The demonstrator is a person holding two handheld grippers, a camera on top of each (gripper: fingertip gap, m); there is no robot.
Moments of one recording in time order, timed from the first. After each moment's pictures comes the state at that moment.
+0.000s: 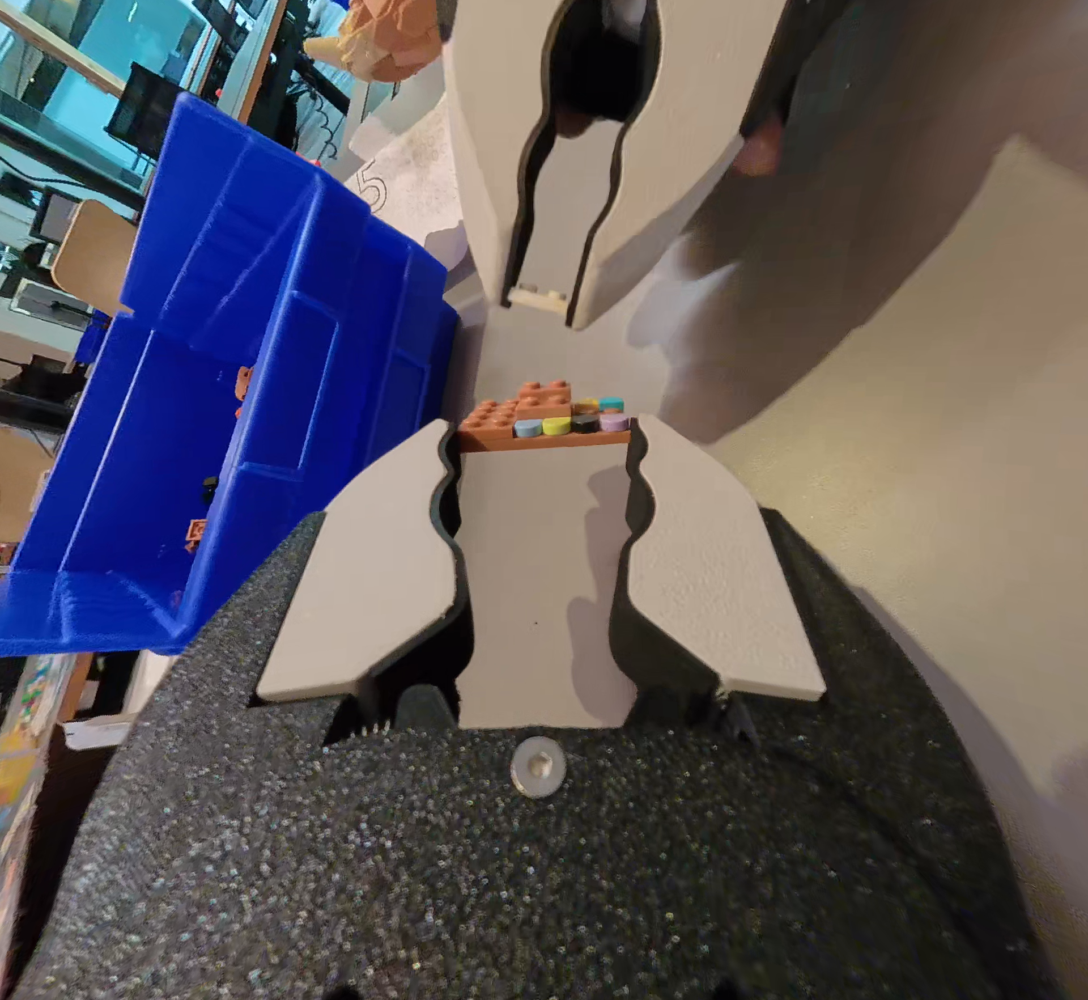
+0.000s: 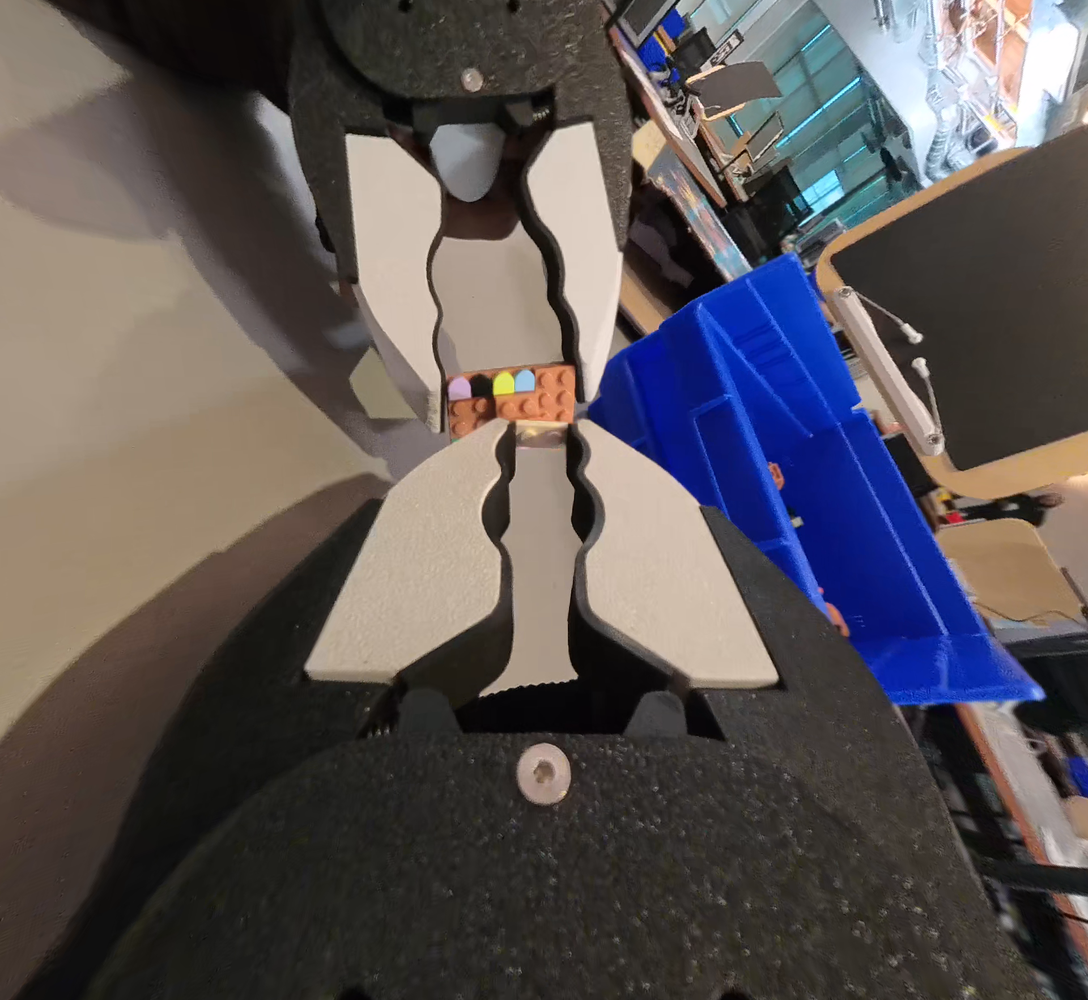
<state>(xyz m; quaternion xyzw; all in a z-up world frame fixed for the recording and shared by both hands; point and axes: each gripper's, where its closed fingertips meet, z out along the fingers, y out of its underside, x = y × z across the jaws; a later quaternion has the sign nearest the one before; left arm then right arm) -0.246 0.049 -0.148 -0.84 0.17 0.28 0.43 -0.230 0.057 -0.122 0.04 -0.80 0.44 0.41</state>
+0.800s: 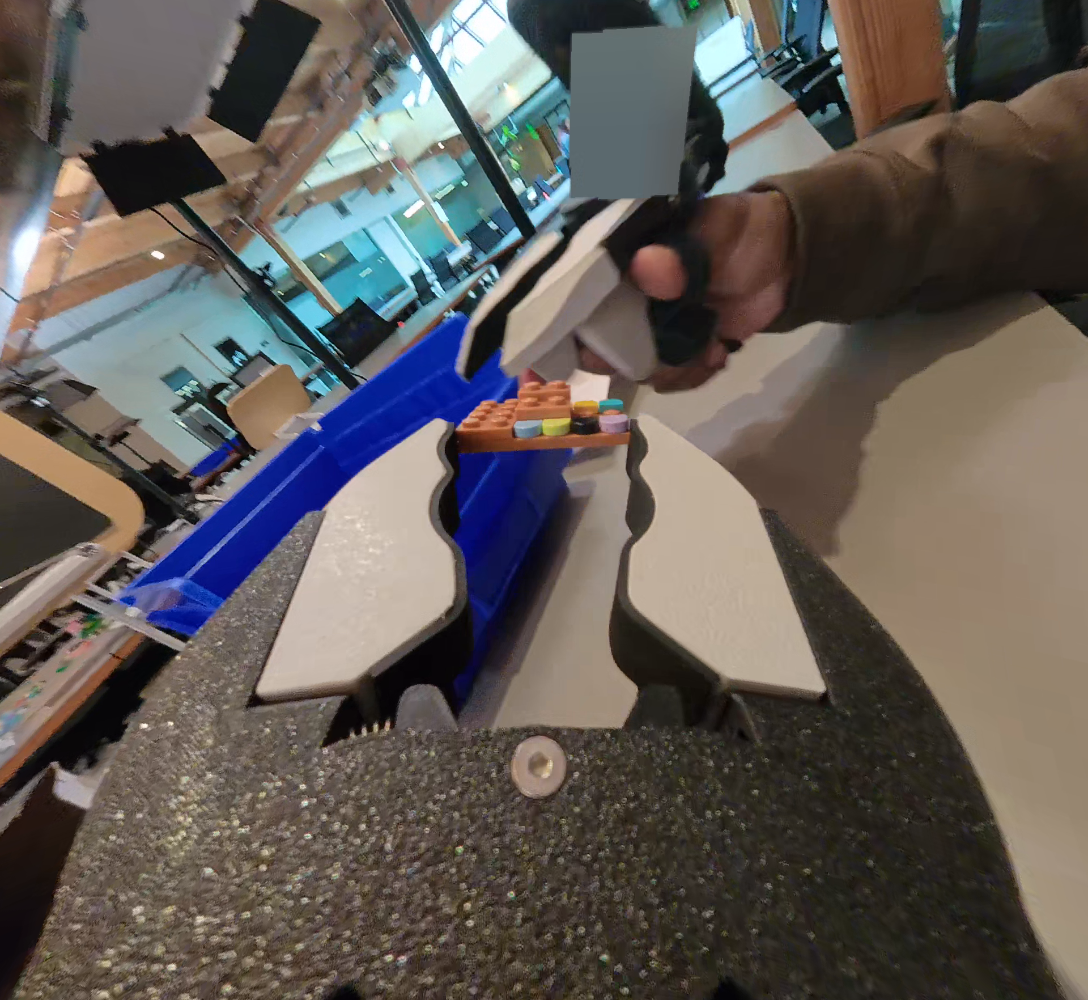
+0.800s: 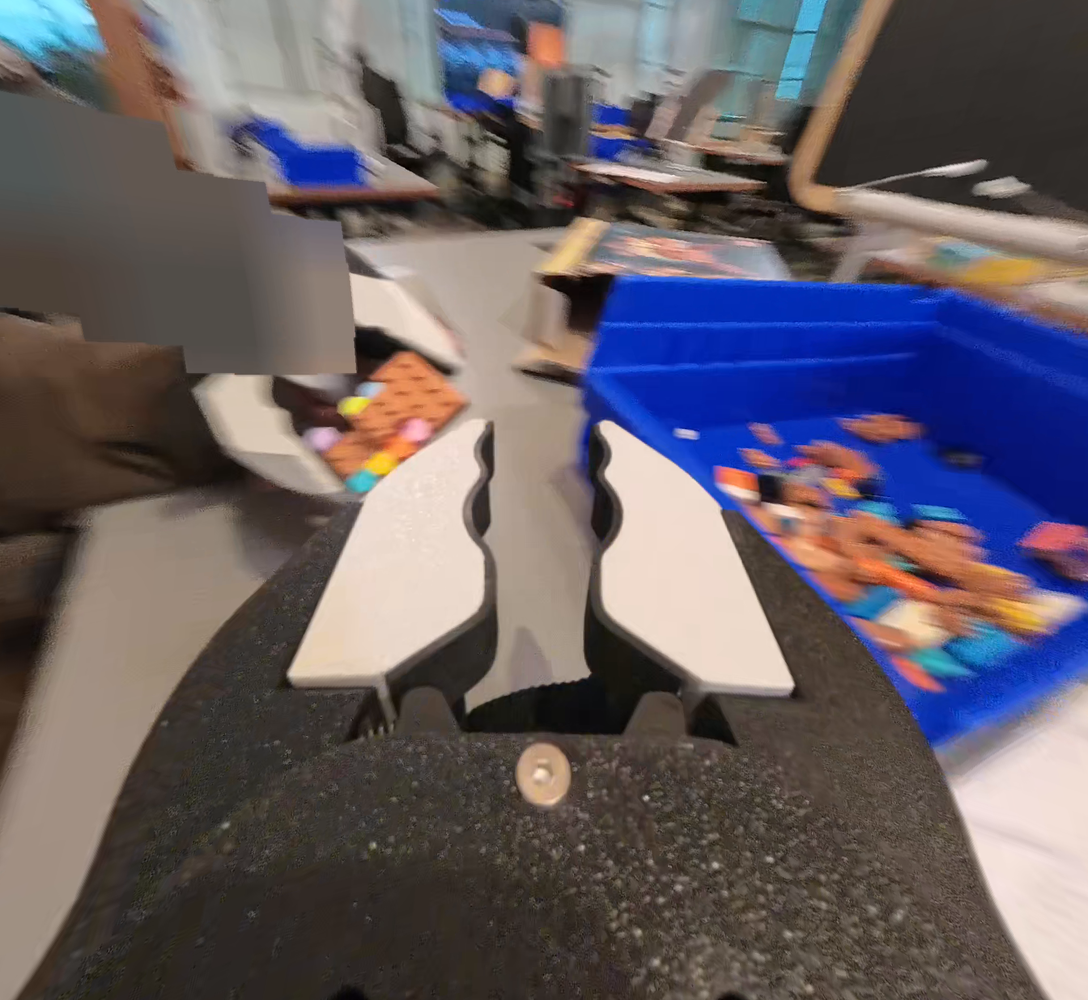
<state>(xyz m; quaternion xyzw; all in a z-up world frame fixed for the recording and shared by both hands) -0.248 0.040 -0.069 -0.69 0.10 0.29 0.66 -0.286 0.068 -0.058 -0.18 -0.72 0.64 0.21</state>
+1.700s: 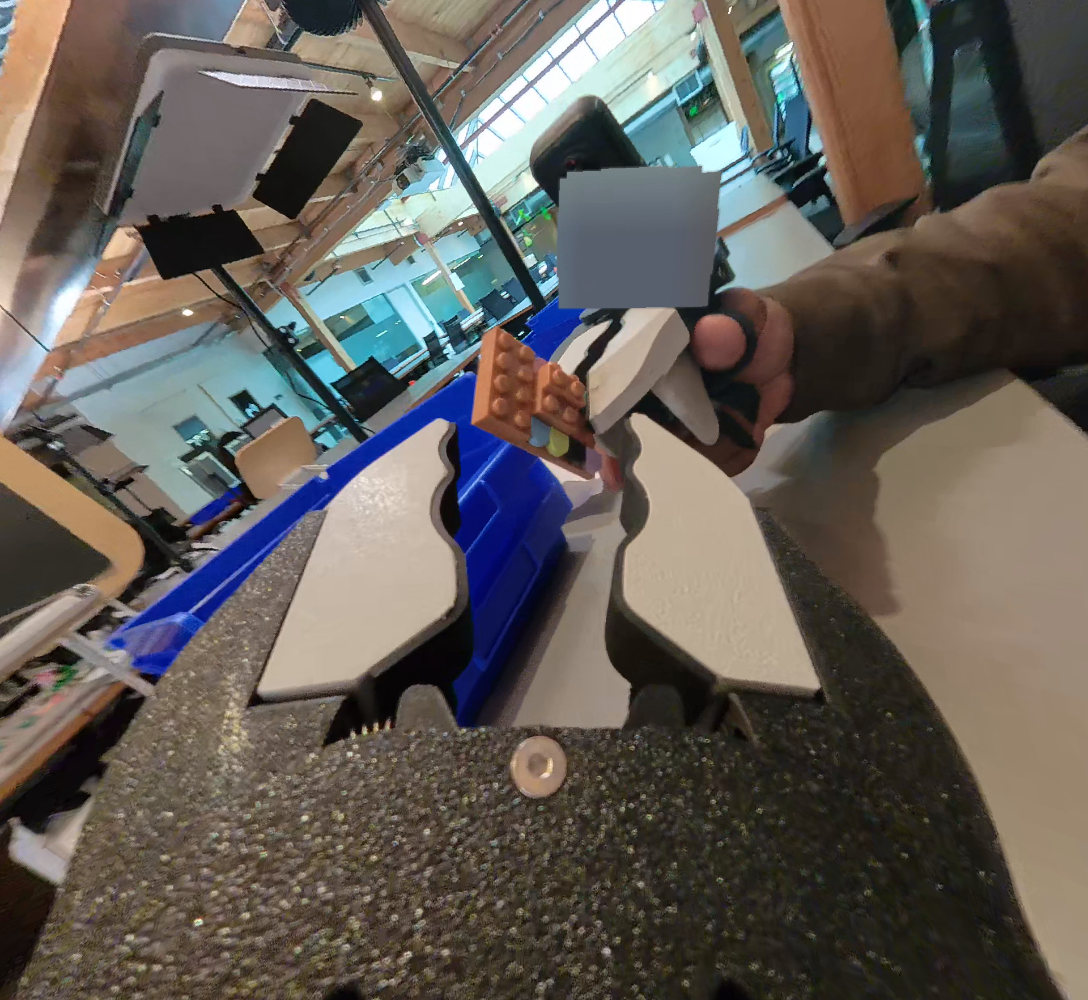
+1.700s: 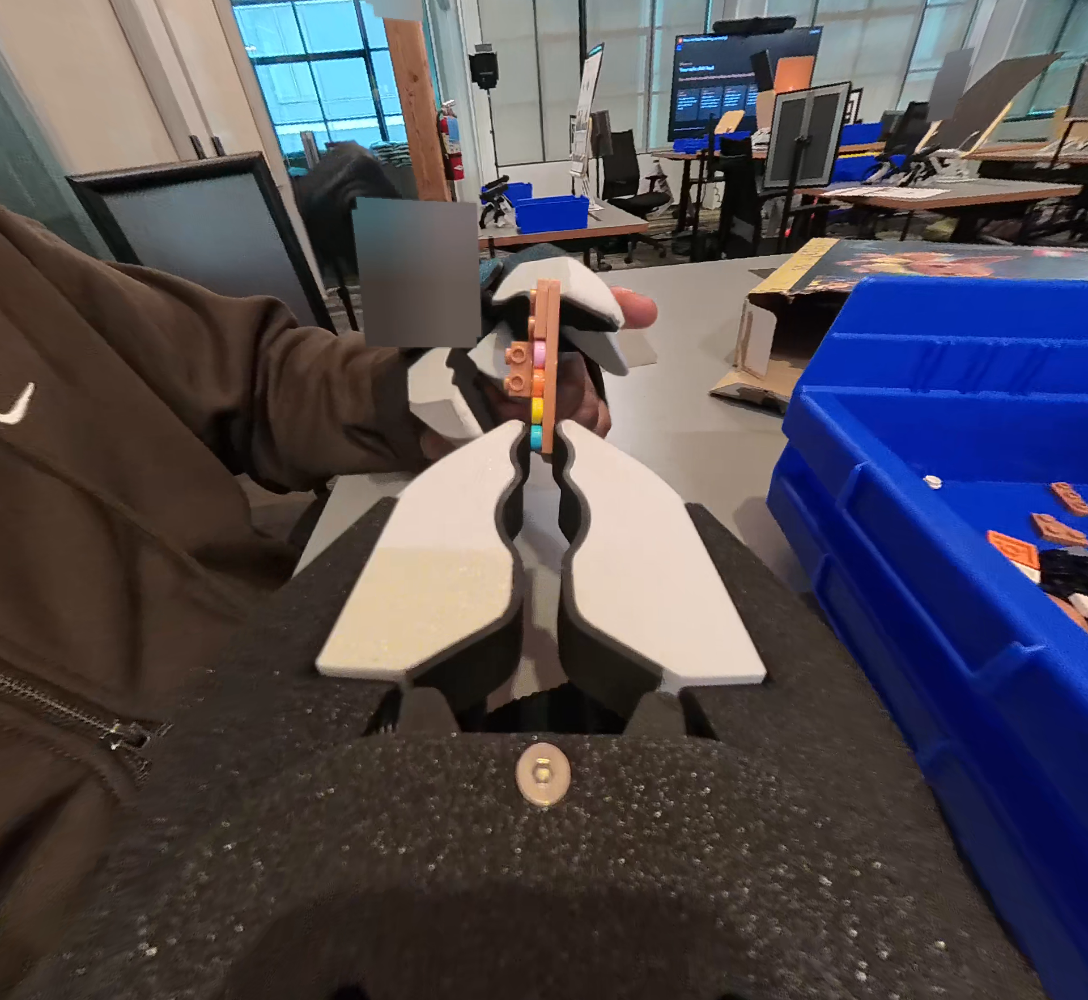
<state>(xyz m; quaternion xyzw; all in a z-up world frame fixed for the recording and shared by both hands) -0.237 0.039 -0.053 -0.64 0.11 0.28 0.70 -0.233 0.038 -0.065 -0.08 -0.71 0.70 0.03</state>
